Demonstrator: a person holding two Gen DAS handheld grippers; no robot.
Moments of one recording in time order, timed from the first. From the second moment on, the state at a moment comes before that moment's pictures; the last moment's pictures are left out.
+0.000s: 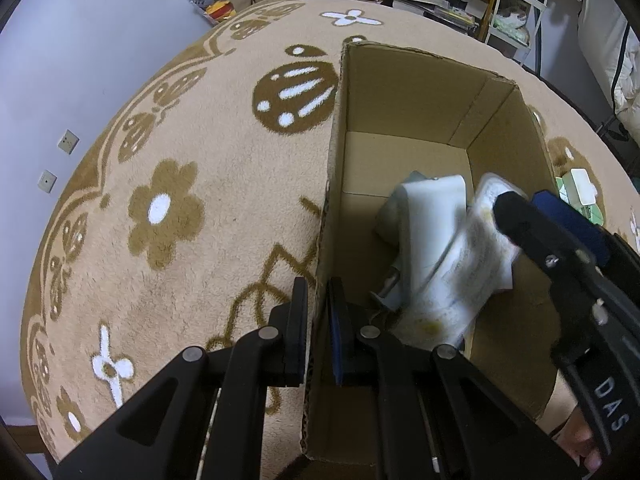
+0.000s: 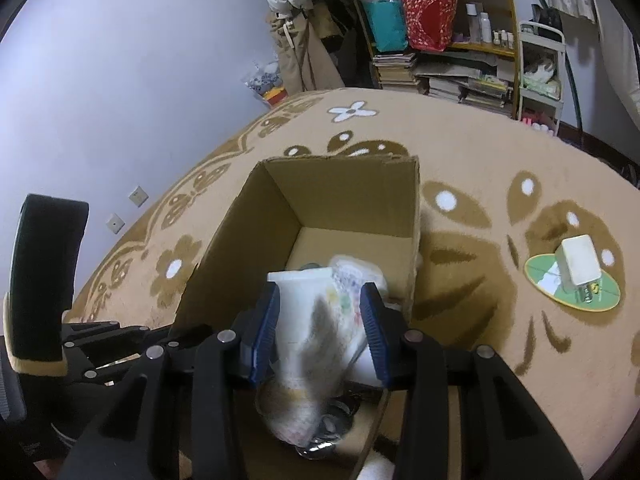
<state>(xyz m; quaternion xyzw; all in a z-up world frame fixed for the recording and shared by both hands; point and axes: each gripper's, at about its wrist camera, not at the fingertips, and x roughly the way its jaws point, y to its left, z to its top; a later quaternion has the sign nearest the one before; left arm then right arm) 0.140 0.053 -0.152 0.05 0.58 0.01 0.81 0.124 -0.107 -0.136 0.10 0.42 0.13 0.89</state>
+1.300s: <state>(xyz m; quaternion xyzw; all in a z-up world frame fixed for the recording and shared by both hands) 0.141 0.053 -0.151 0.05 0.58 0.01 0.81 0.172 -0.263 -0.141 0.08 0.41 -0.07 0.91</state>
